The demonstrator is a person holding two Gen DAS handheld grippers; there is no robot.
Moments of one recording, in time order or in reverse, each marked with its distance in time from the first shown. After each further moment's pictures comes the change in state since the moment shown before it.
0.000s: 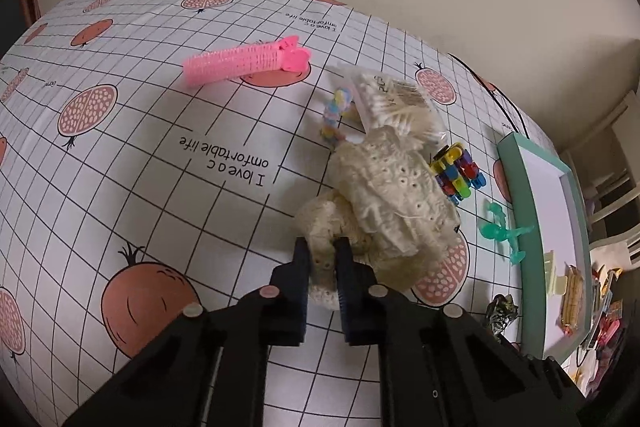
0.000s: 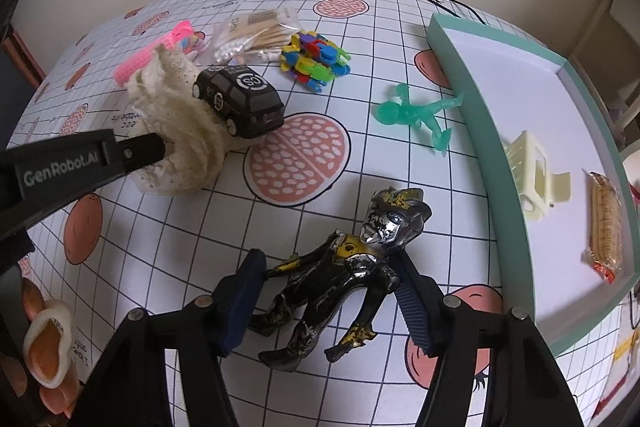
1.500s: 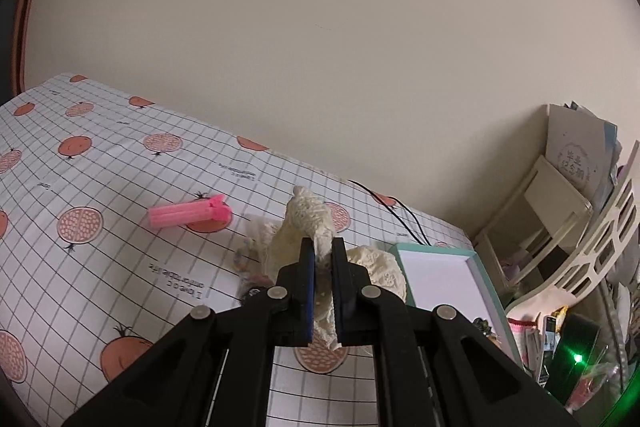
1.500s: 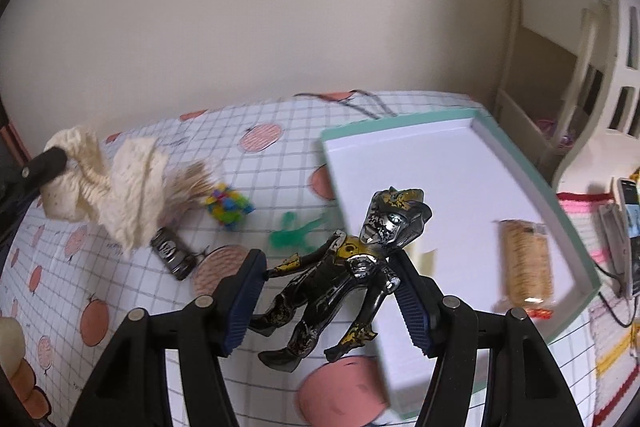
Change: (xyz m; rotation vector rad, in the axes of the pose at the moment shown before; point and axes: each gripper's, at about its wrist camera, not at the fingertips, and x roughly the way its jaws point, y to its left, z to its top) left arm -0.108 -0.040 0.012 0.053 -0.421 -0.222; right arm -0.060 -0.088 0.026 0.200 -0.351 -0.024
